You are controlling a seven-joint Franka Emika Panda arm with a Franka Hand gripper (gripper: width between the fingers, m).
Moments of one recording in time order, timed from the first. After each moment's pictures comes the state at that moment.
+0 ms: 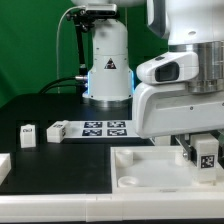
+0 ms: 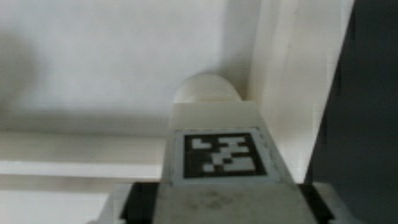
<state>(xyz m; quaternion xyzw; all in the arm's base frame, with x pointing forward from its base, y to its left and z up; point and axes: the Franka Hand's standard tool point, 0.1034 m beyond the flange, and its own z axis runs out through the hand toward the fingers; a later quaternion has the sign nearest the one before) 0.622 0.120 0.067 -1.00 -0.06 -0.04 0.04</state>
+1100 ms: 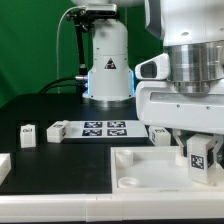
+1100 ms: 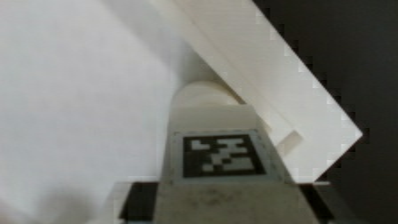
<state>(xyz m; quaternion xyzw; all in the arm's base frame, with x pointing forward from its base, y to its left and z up) 0.621 0.115 0.066 -0.90 0.43 -0.02 0.06</state>
